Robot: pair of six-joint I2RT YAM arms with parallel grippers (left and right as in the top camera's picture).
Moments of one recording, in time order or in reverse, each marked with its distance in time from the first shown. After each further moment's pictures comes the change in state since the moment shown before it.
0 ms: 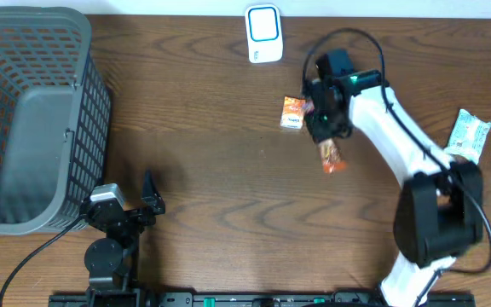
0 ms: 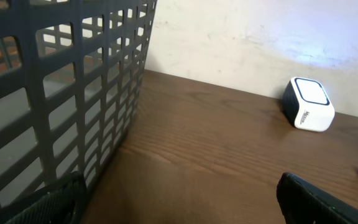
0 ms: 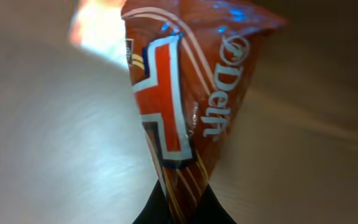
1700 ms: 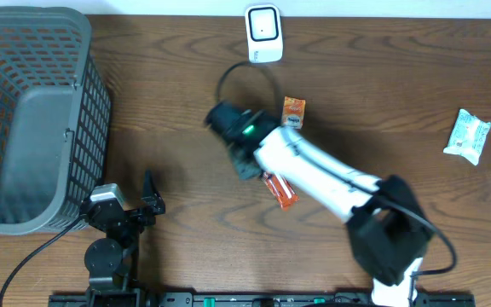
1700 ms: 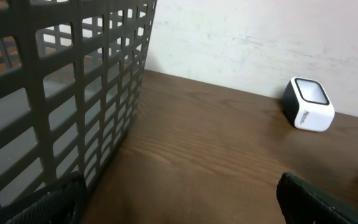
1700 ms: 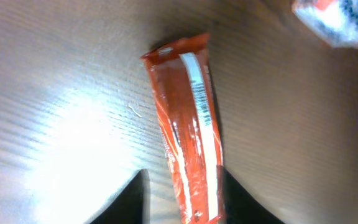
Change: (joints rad) left arm 0.000 0.000 0.000 0.000 0.000 0.000; right arm 0.424 0.073 0.060 -0.070 0.040 0.376
